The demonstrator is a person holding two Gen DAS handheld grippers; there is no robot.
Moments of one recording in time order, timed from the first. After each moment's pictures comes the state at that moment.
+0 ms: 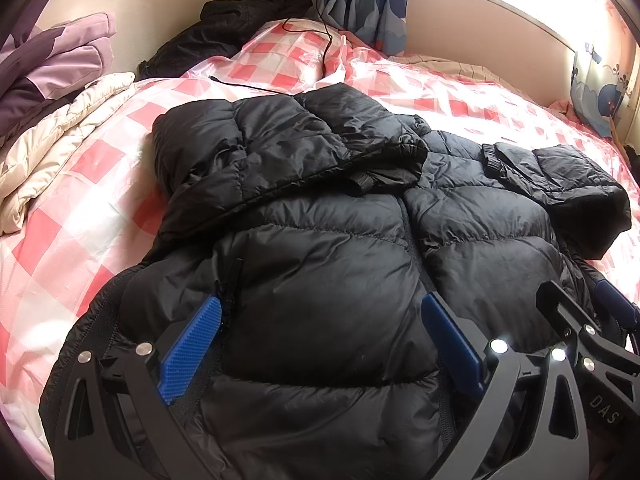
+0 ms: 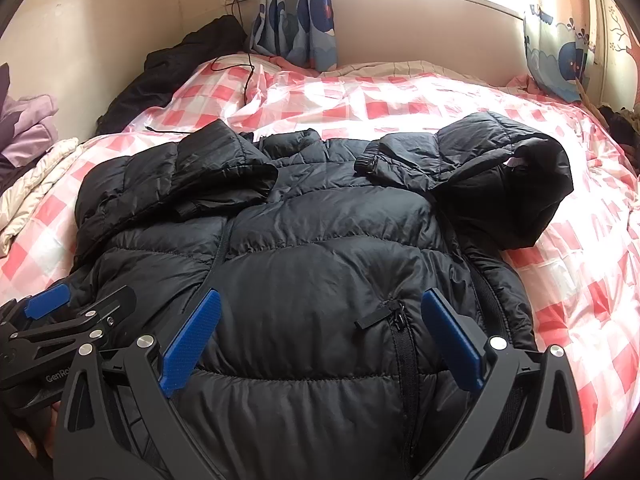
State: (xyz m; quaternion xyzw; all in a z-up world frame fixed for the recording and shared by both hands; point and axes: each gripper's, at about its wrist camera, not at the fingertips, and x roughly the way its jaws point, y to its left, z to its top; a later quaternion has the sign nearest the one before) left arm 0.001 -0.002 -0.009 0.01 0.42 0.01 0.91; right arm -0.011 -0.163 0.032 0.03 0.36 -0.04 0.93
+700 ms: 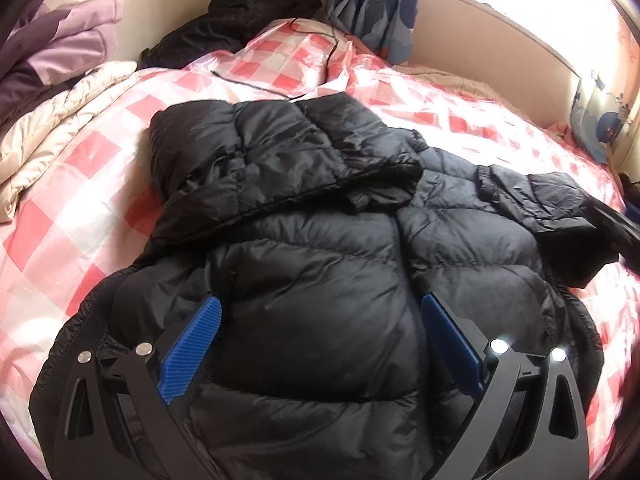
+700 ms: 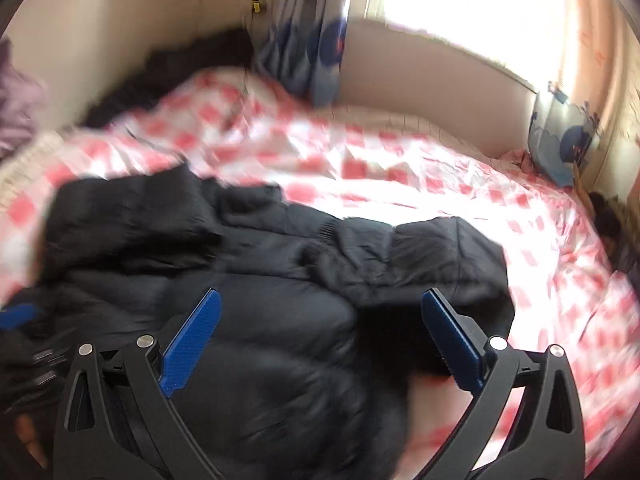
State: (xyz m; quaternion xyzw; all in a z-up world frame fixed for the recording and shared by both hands) left arm 0.010 0.004 0.004 -0.05 0.43 -0.01 0.90; right arm 0.060 -0.215 0.098 -0.09 0.34 -0.04 0.93
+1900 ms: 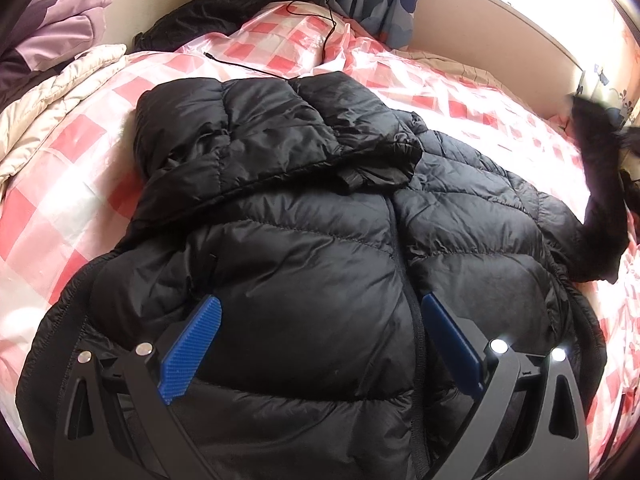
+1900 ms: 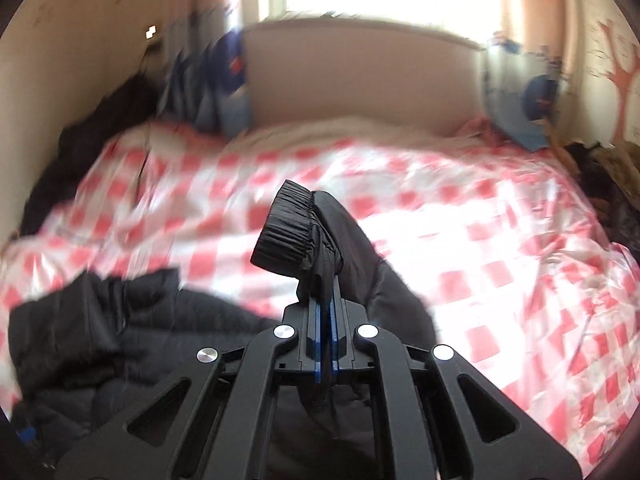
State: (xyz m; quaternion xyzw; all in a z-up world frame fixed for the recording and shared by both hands) left arm 0.019 -0.004 -0.013 -0.05 0.45 -0.01 0.89; right arm 0.129 -0.412 0.161 0.03 0.34 -0.12 0.93
